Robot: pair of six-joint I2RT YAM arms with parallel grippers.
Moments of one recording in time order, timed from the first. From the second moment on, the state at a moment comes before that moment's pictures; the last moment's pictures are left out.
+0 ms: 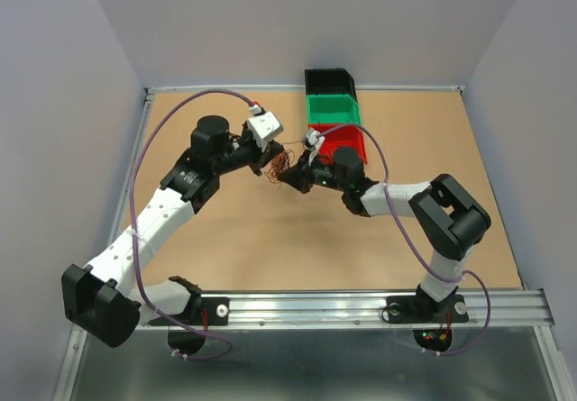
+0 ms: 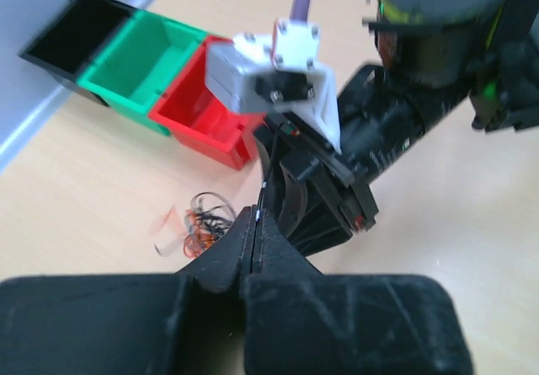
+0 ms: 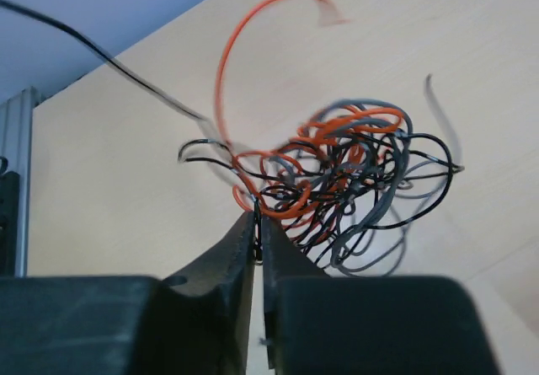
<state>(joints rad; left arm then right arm) -0.51 1.17 1.02 -0.15 0.49 0.26 0.66 1.78 0.87 0.80 -0.53 0.25</state>
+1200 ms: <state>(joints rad) -0.34 0.84 0.94 0.14 -0.53 0.14 0.66 0.50 0.43 0.39 0.67 0.38</state>
